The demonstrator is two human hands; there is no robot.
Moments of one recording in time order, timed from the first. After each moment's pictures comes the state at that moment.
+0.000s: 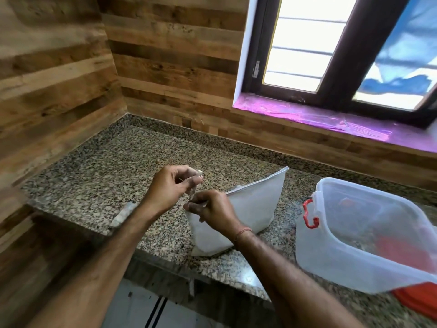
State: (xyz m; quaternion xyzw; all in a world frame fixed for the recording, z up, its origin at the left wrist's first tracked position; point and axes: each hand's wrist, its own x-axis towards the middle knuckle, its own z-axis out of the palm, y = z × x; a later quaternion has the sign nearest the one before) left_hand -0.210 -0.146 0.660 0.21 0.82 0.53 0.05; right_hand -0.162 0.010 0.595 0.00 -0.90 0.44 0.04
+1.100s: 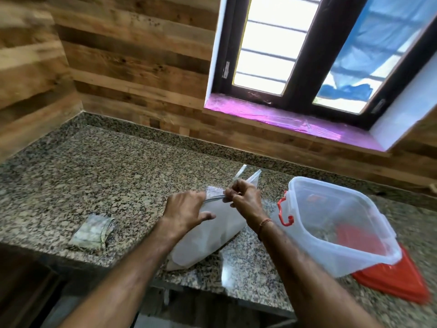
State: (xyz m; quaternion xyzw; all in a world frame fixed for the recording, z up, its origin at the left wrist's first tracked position) left_hand -0.210 -0.066 0.609 0.34 0.94 0.07 -0.04; right_hand -0.153 0.113 0.603 -0.23 -0.80 0.54 0.14
